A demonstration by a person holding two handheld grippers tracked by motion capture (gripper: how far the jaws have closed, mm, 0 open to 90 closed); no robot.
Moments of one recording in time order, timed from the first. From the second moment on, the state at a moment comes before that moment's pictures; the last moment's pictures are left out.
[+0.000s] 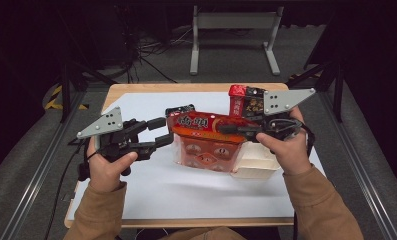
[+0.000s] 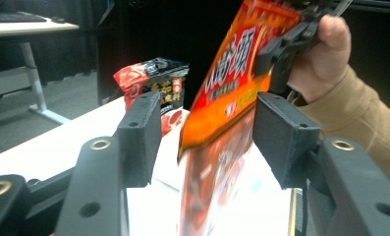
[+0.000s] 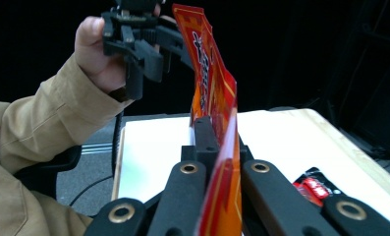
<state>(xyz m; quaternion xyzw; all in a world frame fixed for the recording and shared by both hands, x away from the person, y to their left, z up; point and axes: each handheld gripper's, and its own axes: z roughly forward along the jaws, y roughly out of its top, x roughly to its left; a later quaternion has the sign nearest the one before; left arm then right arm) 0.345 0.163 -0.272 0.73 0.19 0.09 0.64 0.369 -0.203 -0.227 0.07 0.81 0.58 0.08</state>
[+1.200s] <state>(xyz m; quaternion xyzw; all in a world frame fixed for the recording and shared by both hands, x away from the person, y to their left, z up) 0.366 0.178 -0.292 0.73 0.26 0.13 0.61 0.404 -0.261 -0.187 0.16 0.80 0.54 0.18</state>
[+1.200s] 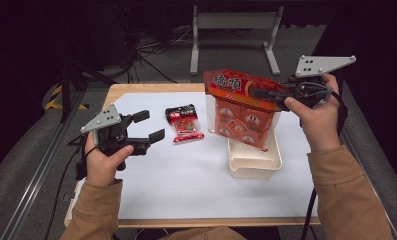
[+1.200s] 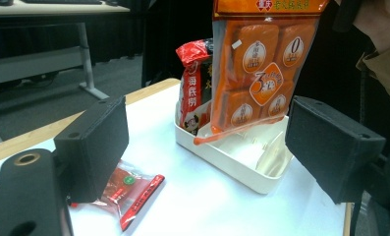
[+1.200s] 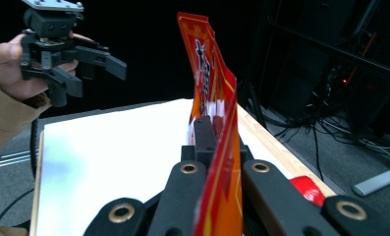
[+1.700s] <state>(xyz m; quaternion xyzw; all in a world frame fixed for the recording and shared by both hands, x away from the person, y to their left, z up) 0.370 0.179 -0.296 0.74 0.27 0.13 0.61 0.415 -0.283 -0.193 0.21 0.78 0.55 0.20</state>
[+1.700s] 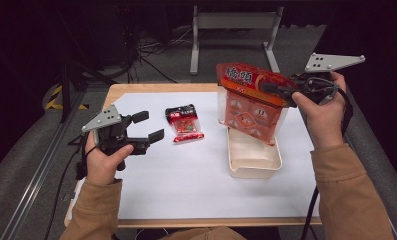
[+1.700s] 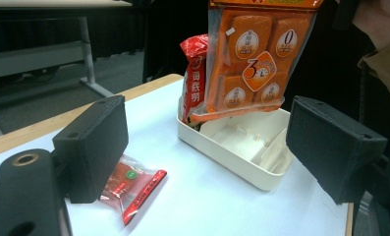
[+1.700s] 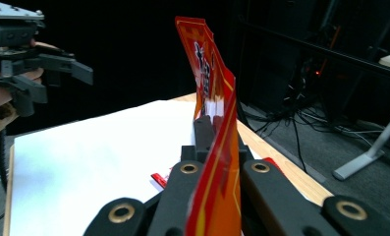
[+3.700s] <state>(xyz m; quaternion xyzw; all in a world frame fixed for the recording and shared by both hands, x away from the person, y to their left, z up) 0.391 0.175 -0.320 0.77 0.28 0.12 0.57 0.421 -0.311 -0.261 0.29 0.77 0.54 0.19</state>
